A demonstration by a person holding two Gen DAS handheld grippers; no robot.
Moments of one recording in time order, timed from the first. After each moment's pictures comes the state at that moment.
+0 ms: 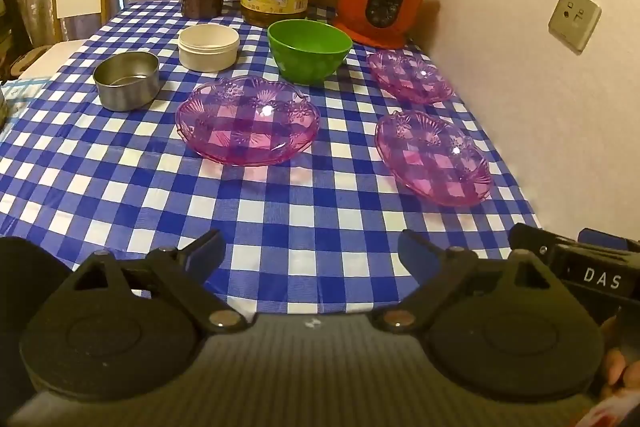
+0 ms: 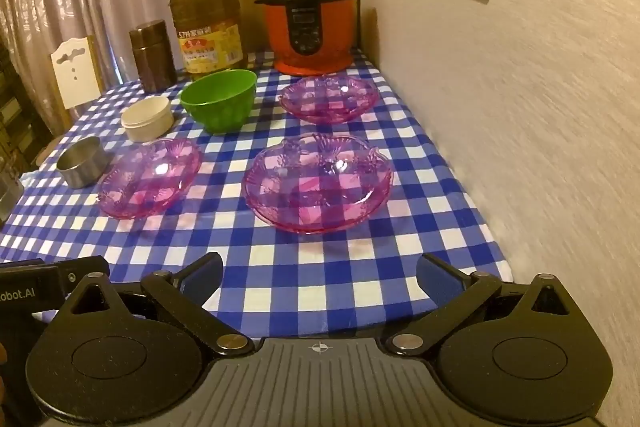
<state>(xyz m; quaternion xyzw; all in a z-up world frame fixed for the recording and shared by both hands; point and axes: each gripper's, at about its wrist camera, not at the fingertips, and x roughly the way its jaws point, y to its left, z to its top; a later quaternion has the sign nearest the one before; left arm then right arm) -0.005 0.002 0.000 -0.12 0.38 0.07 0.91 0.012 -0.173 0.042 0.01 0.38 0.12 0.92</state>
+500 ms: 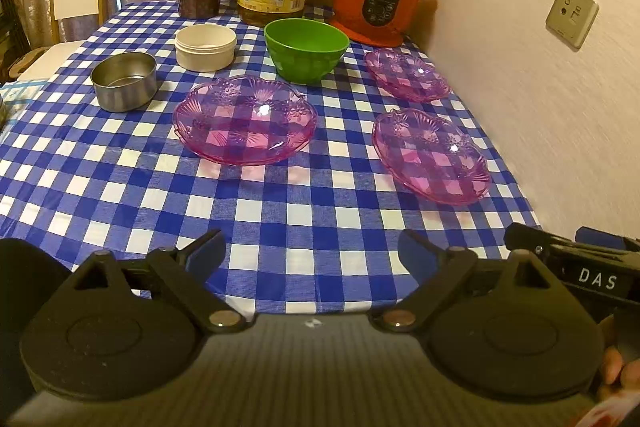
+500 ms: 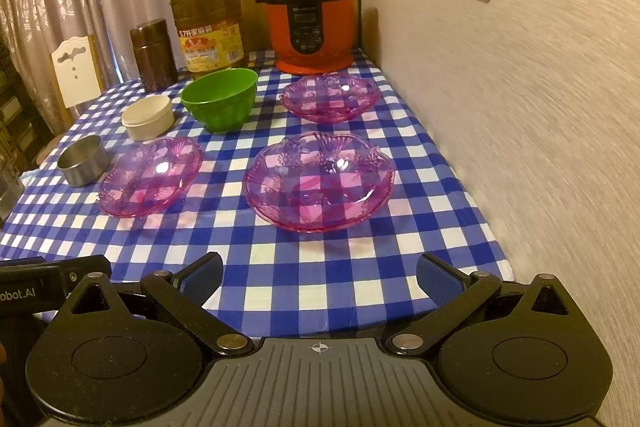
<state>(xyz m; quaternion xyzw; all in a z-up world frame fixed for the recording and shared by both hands) -0.007 0.005 0.000 -0.12 0.39 0.06 0.91 0.015 -0.173 0.043 0.00 0.38 0.13 0.92</state>
